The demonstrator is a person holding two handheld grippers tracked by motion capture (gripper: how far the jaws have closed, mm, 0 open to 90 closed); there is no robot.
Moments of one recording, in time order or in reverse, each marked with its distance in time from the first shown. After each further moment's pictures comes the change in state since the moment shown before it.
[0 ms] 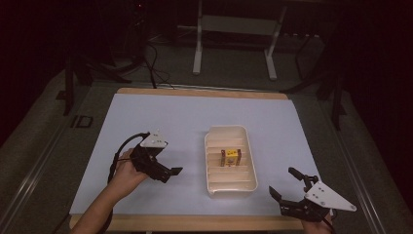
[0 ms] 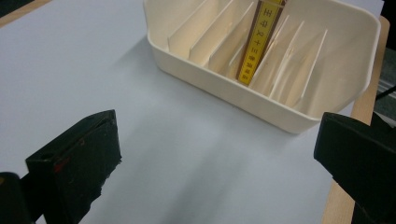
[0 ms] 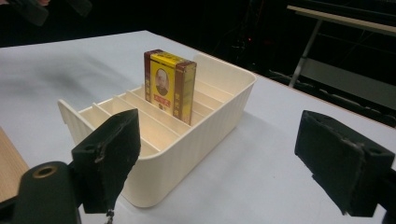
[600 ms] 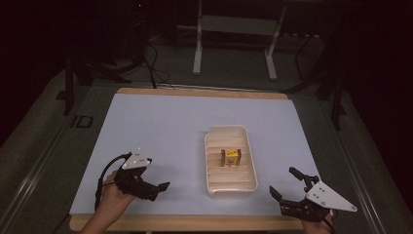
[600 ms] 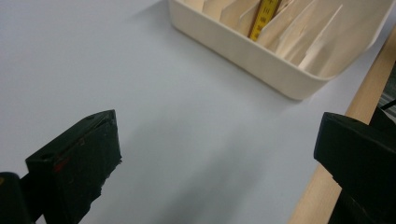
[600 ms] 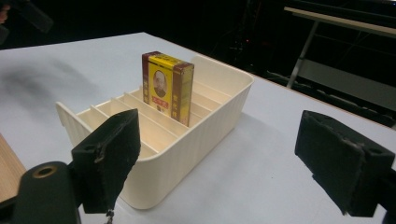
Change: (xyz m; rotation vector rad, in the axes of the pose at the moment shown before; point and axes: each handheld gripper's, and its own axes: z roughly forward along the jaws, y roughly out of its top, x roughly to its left) left arm -0.020 -0.056 -0.021 -0.021 0.078 -0.130; right arm 0.000 0.000 -0.001 -0.007 -0.010 0.003
